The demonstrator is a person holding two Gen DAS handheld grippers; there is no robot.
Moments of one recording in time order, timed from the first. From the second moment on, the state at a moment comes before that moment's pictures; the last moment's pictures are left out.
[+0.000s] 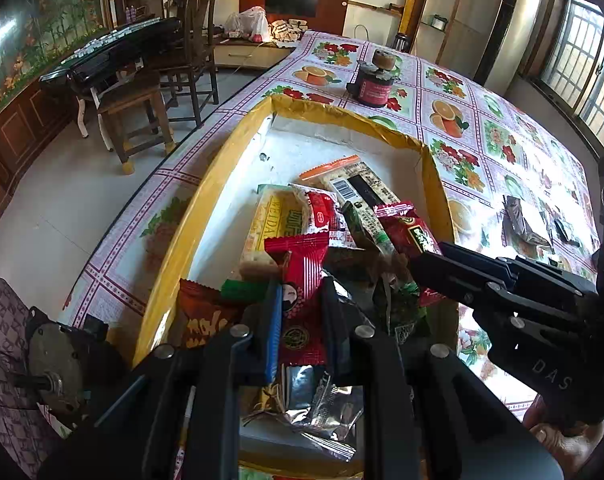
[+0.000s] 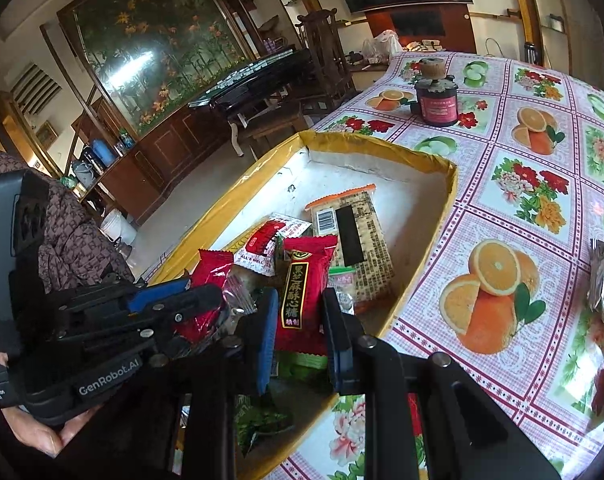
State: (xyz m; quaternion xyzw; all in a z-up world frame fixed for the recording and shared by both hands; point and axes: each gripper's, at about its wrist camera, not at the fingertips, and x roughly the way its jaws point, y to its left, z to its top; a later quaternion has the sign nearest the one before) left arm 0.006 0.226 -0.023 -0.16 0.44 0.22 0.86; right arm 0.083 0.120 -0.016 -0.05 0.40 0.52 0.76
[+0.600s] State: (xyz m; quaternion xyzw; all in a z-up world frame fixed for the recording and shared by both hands) left arm 0.007 0.228 -0.024 -0.16 0.44 0.23 0.86; right arm 0.090 0.124 -0.018 -0.05 0.40 0.51 0.76
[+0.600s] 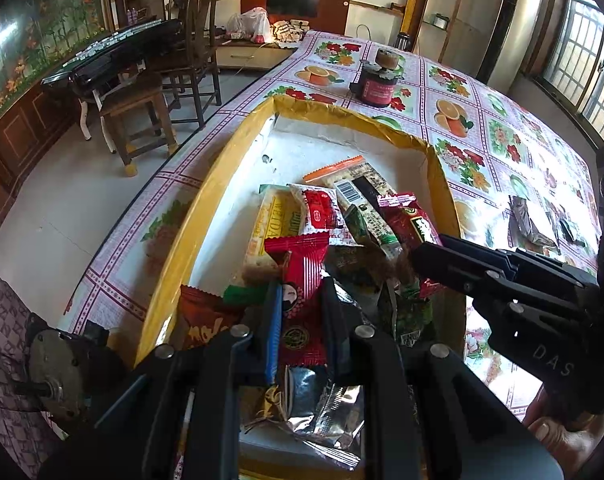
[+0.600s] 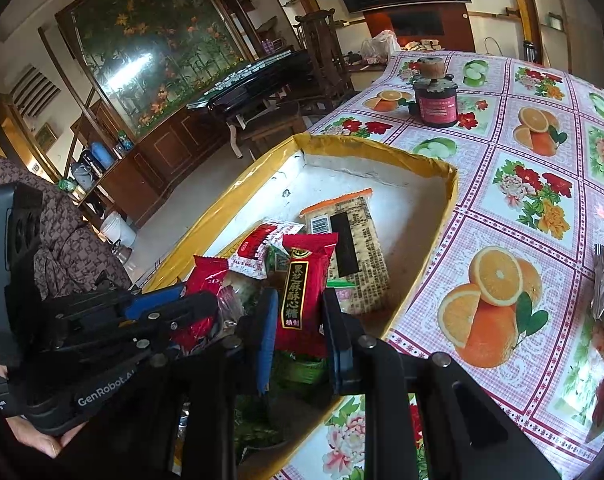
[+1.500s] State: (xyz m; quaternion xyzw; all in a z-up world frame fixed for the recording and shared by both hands) left arm 0.010 0.229 -0.022 -0.16 0.43 0.22 0.86; right arm 0.103 0.129 -0.011 -0.06 0.39 0.51 0.76
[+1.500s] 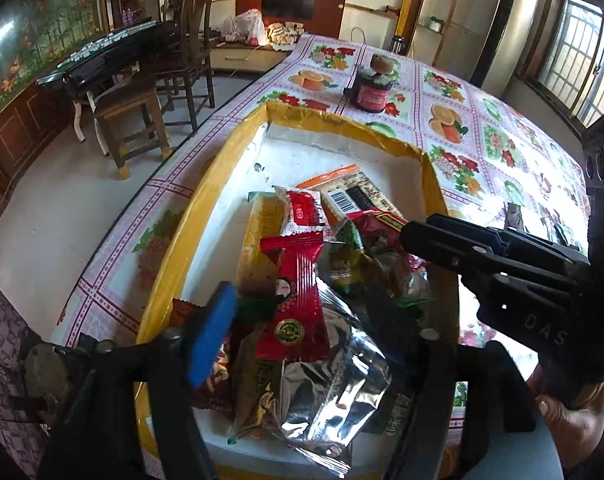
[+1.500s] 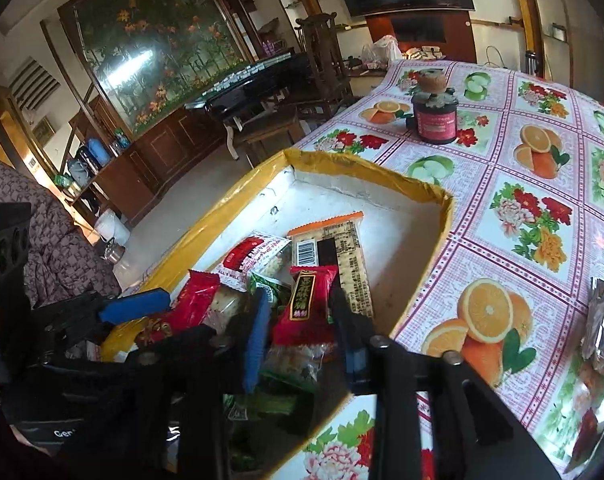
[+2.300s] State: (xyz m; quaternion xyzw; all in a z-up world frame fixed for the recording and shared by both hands) left arm -0.038 0.189 -0.004 -0.15 0.42 0.21 0.87; right arm 0.082 0.082 0.016 -0.08 0.35 0.55 0.76
